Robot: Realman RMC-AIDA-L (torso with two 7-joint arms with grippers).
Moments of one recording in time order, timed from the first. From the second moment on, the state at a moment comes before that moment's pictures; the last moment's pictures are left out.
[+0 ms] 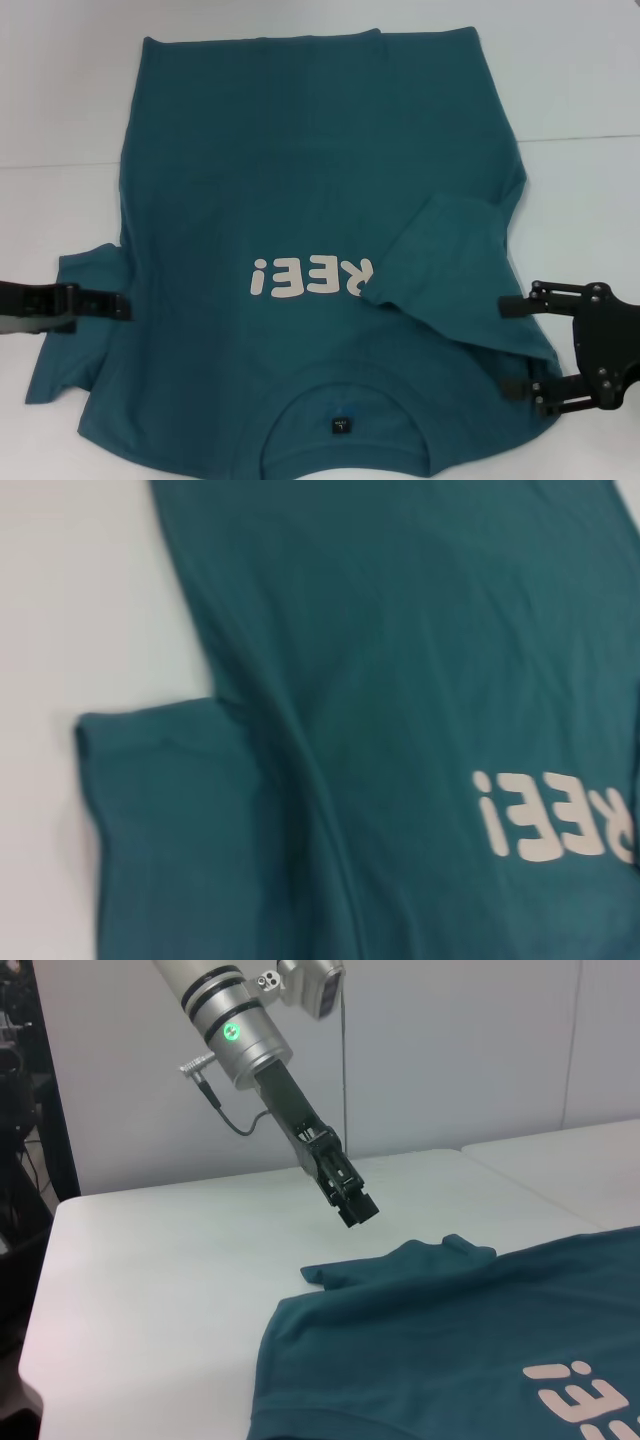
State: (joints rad) left arm -0.54 -2.14 0.77 1.29 2.57 1.56 -2.68; right arm 0.39 2.03 -0.67 -0.93 -2.04 -1.83 1.27
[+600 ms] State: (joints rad) left arm -0.50 -2.14 0.73 1.27 2.63 1.59 -2.74; right arm 0.41 2.05 -0.67 -0.90 -2.04 -1.79 1.25
